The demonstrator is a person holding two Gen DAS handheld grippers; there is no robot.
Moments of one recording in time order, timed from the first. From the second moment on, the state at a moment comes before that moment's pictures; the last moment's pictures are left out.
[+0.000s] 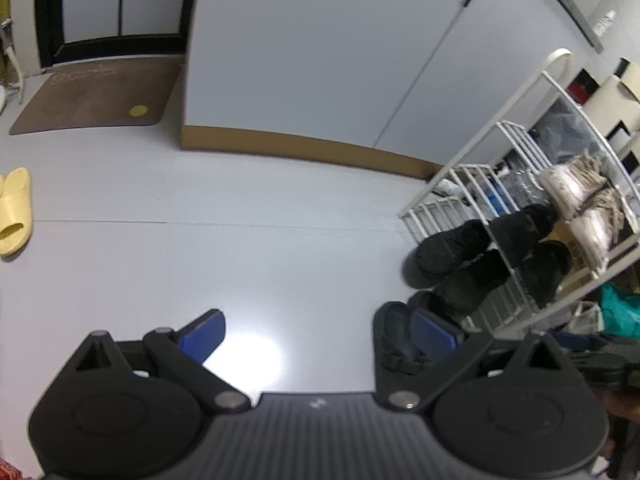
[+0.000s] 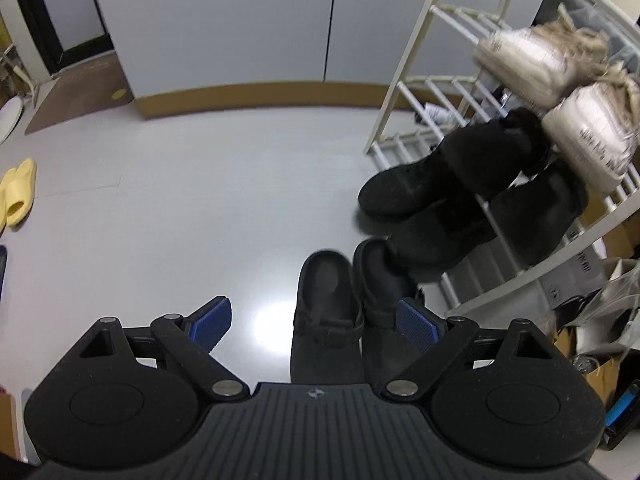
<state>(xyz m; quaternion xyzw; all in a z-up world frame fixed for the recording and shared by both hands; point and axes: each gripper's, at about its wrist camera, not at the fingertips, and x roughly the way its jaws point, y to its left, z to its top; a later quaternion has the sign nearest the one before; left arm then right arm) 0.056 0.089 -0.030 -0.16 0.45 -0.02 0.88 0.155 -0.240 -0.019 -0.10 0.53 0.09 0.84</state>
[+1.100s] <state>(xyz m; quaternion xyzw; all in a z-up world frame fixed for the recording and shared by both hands) 0.053 0.074 -0.028 -0.14 0.46 -0.07 0.87 0.240 -0.251 -0.150 -0.18 0.59 0.15 0.77</state>
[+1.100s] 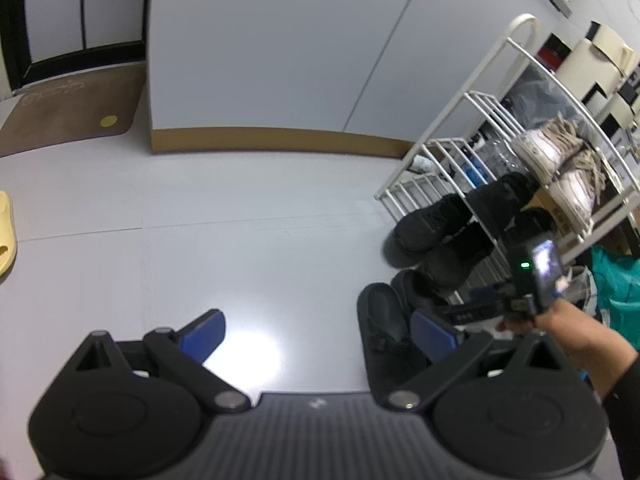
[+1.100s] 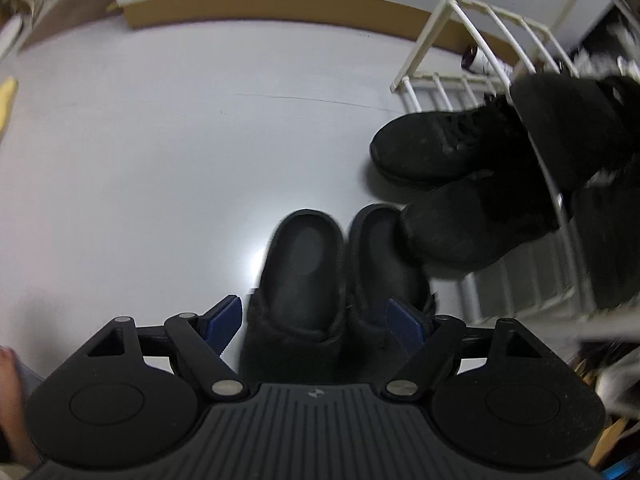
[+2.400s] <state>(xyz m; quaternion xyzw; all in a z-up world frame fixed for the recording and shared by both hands) 0.074 0.081 -0.060 -0.13 0.51 -0.04 0.85 0.270 -0.250 -0.297 -0.21 0.65 0.09 0.72</state>
